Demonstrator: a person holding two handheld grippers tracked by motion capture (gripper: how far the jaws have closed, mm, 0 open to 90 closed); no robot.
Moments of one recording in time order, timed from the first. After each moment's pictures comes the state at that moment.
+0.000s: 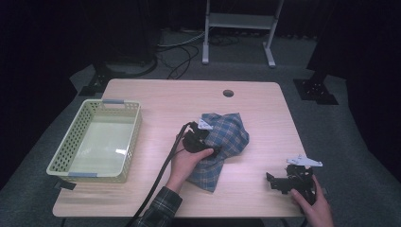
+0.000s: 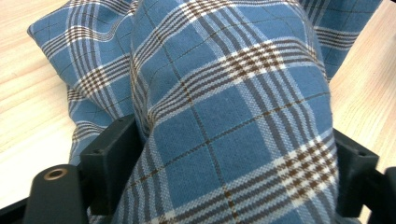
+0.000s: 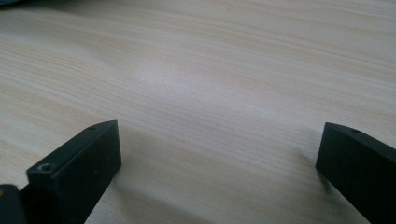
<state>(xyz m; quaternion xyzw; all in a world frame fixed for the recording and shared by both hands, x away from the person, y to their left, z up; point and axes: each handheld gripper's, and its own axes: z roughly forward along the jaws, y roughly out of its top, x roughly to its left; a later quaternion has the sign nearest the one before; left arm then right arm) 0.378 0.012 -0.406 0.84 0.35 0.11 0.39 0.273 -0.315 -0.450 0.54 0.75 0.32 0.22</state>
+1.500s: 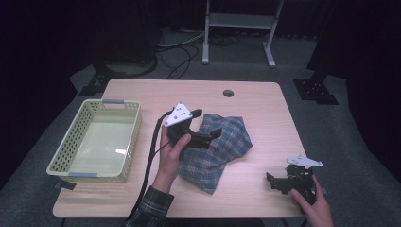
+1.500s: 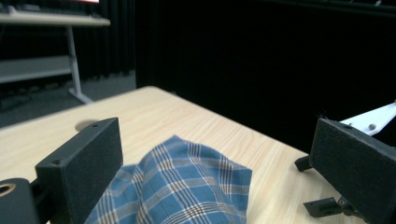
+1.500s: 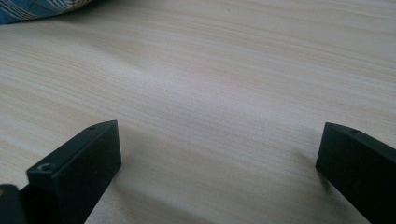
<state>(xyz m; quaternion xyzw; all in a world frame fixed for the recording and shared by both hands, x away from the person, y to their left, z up) 0.346 0.055 -0.331 0.72 0.26 0.15 0.63 0.273 -0.315 -0.450 0.54 0.75 0.32 0.22</state>
